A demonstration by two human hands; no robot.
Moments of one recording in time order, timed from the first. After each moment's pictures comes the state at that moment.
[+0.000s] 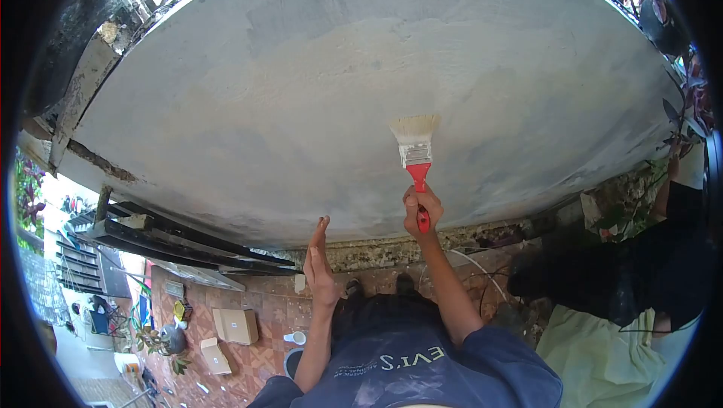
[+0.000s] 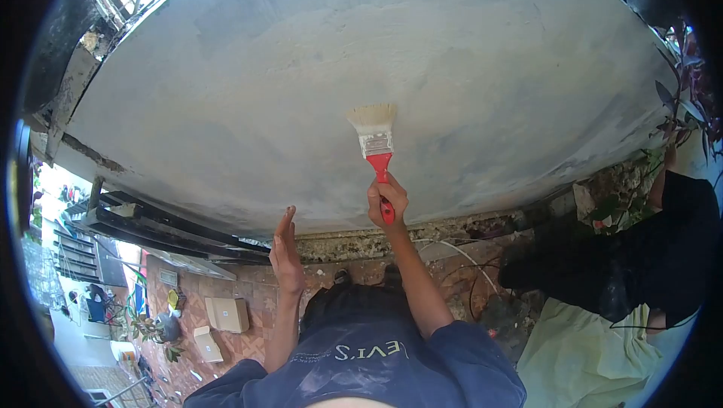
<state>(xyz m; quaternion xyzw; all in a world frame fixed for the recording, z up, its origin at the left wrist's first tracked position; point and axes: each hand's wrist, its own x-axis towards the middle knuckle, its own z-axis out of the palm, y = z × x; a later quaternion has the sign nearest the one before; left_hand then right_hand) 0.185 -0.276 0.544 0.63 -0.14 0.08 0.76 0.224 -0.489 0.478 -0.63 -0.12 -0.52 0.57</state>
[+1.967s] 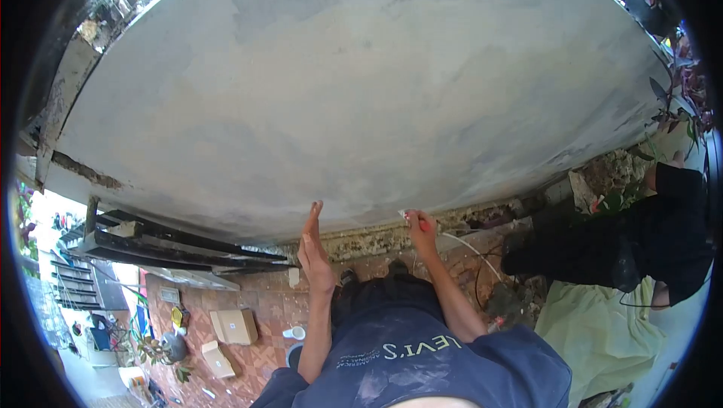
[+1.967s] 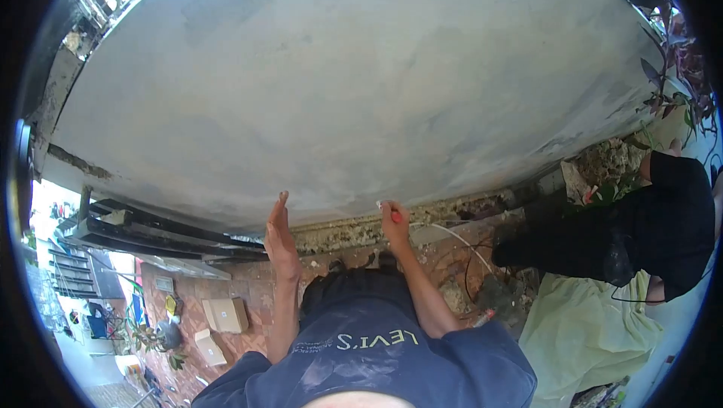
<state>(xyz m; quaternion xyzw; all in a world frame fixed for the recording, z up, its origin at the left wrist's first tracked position) 0.197 -0.265 0.526 0.65 -0.15 0.03 0.75 0.157 -0.477 0.385 -0.60 0.29 -0.19 0.72</state>
